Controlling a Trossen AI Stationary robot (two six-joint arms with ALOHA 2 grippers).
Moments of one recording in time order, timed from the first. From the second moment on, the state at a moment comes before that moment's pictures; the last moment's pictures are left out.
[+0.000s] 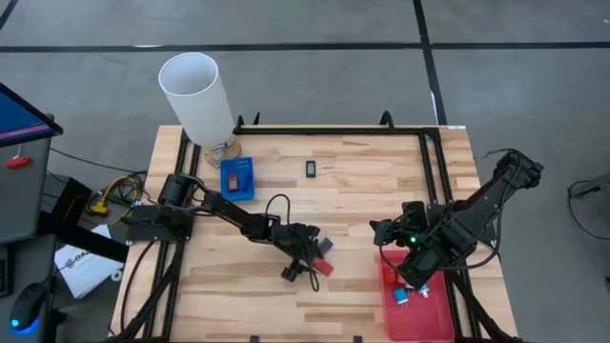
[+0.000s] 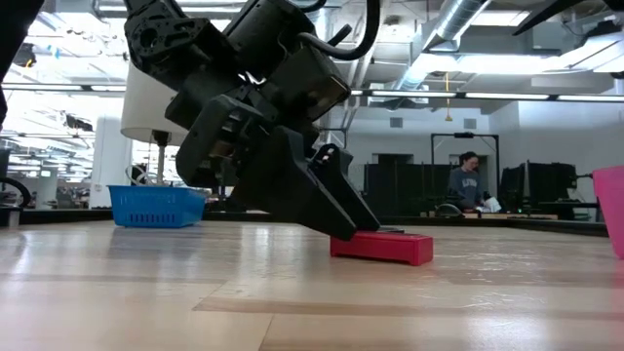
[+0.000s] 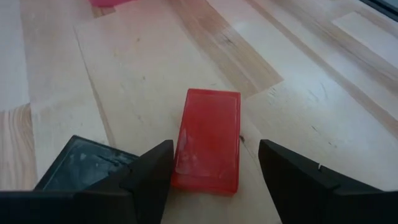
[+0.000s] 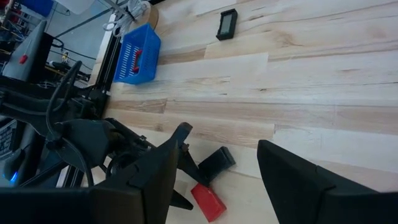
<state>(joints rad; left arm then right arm) -0.20 2.05 0.97 0.35 0.19 0.20 0.73 1.36 1.24 -1.22 0.88 2.16</state>
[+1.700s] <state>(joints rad) -0.20 2.10 1.04 0.41 0.24 0.12 0.73 1.36 1.24 -1.21 0.88 2.14</state>
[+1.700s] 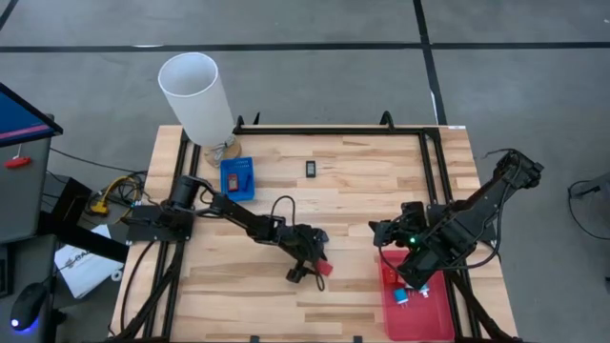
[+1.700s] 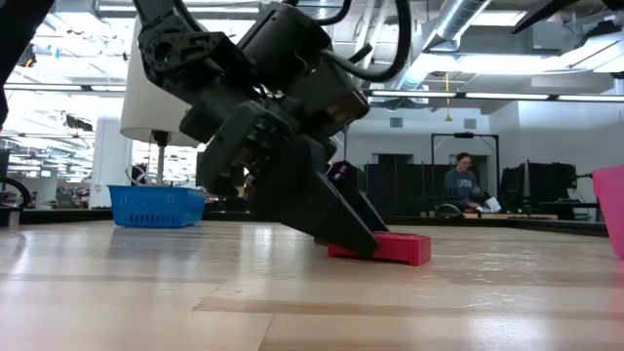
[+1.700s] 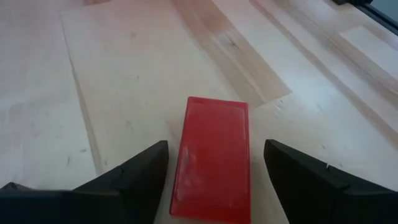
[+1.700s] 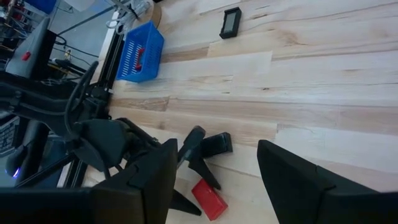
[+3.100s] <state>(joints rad) 0.01 1.18 0.69 -0.32 -0.63 -0.79 0.73 1.36 1.24 -1.25 0.92 2.11</state>
